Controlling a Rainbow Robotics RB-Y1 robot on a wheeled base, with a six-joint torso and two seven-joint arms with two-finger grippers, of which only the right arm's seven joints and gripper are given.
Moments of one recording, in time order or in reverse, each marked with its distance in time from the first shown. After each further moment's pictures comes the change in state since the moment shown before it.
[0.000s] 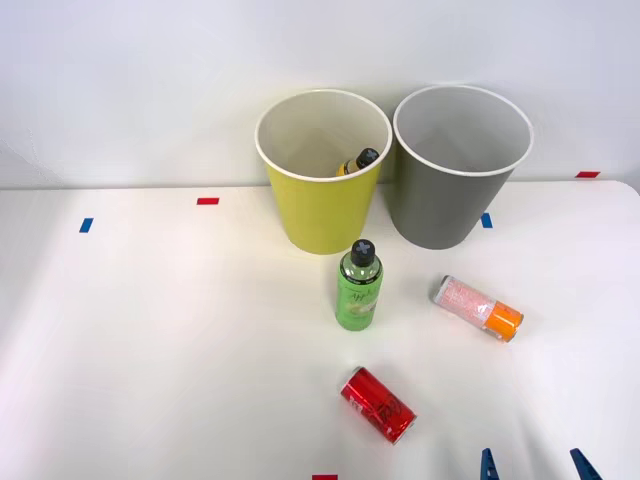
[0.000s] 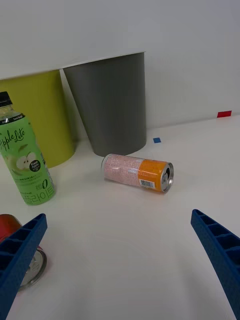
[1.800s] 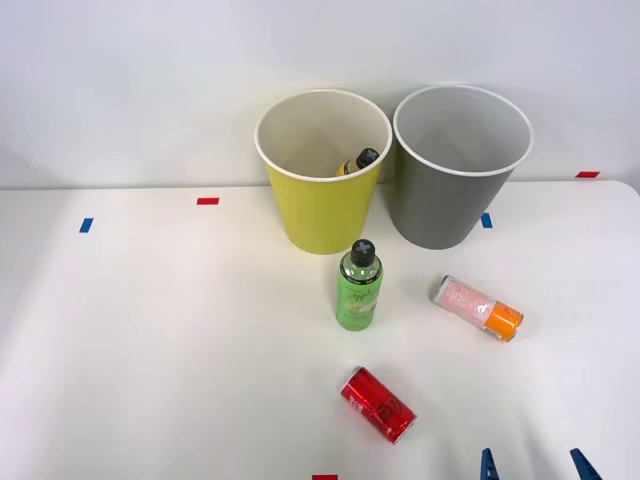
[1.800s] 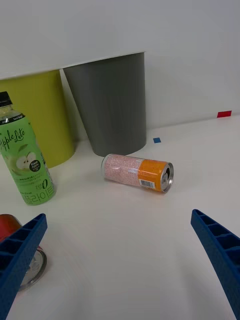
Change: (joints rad) arm 0.000 0.000 0.000 0.000 0.000 0.000 0.000
